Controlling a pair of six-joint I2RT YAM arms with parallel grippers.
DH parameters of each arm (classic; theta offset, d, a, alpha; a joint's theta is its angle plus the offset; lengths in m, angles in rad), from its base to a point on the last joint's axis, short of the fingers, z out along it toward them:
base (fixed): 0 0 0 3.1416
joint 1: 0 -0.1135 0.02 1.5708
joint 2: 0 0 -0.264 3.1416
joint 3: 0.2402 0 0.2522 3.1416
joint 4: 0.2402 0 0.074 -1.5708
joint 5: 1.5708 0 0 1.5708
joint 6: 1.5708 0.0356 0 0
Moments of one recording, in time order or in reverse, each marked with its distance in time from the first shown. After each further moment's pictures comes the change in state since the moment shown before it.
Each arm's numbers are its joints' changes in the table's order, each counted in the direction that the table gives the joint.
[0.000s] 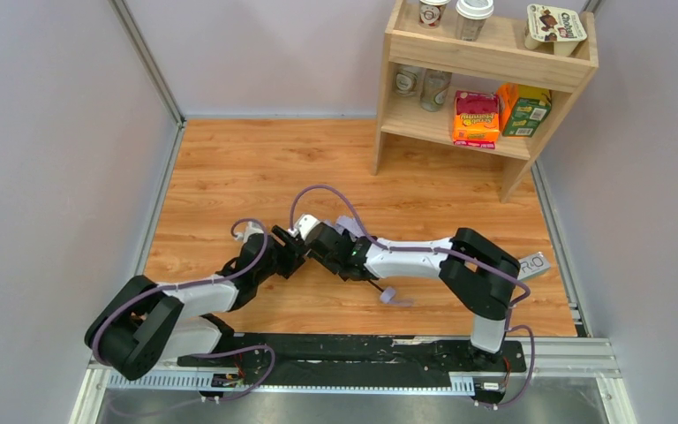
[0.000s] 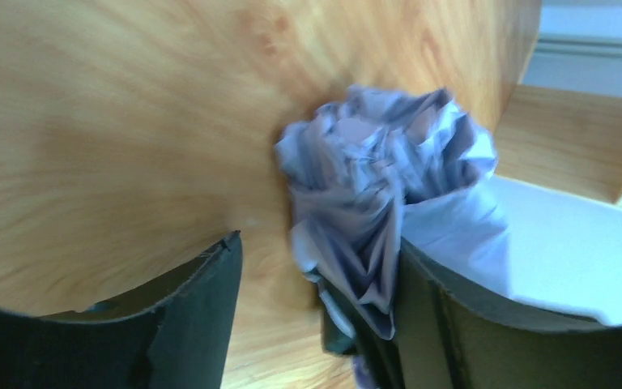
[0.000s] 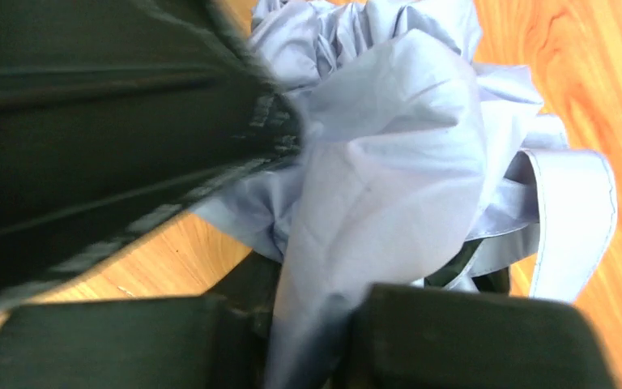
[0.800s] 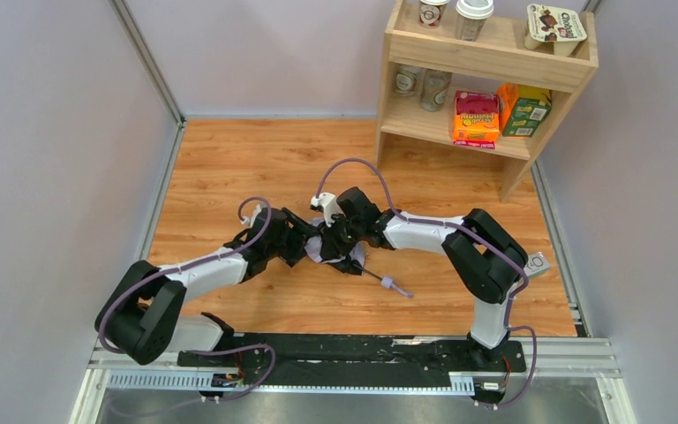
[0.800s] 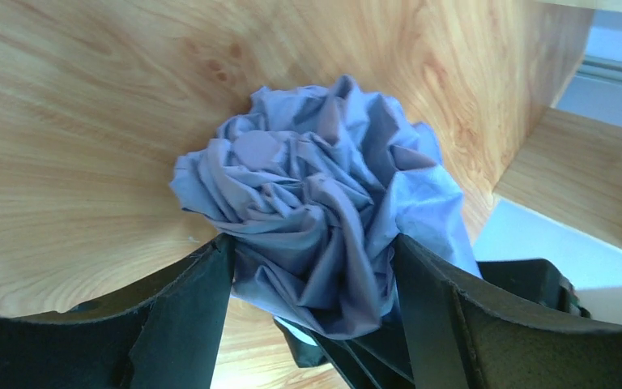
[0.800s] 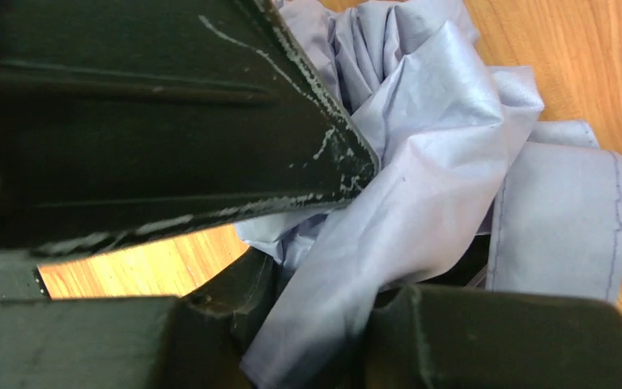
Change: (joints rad) left arm -0.020 0.039 0.254 0.372 -0.002 -0.018; right arm 0.281 0.006 -0.038 -0.160 -0.744 0.041
